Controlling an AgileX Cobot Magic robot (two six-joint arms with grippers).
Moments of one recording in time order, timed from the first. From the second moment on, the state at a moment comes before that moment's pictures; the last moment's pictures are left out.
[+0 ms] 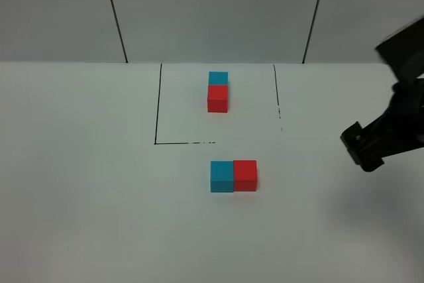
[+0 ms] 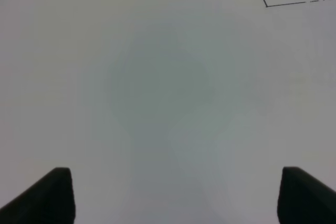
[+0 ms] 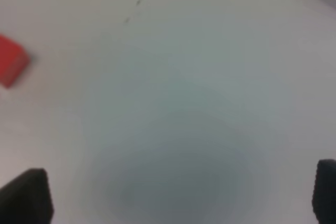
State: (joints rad) left arm -0.06 -0.01 -0.51 -0.02 1.07 0.06; right arm 0.37 1.33 -1.02 -0.24 0.67 -0.11
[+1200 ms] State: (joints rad) left arm -0.06 -0.01 -0.51 -0.02 1.07 0.05; right arm 0.59 2.18 -1.73 -0.07 1.04 -0.90
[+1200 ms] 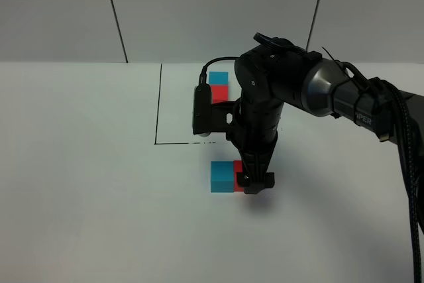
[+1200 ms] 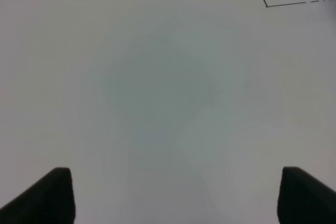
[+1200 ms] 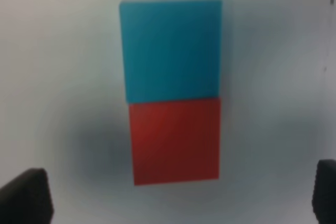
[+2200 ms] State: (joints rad) left arm -0.06 -0.01 -0.51 -0.02 1.07 0.06; right arm 0.59 2.35 -1.82 0.03 1.02 -0.90
